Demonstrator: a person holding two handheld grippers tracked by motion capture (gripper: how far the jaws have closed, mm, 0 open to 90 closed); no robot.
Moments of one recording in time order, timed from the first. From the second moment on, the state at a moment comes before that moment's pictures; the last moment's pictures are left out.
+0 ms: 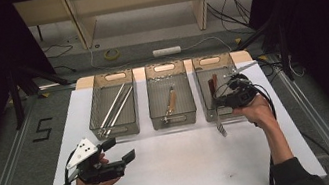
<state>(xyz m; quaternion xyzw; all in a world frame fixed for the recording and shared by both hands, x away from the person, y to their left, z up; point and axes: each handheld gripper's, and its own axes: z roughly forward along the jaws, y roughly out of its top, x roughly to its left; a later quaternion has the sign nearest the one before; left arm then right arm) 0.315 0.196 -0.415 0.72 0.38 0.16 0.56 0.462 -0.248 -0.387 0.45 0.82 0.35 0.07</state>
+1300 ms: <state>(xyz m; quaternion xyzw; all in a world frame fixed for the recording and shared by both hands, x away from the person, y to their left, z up) 0.313 0.198 -0.413 0.72 0.38 0.16 0.57 0.557 -0.273 -0.368 0.59 0.73 0.33 0.08</state>
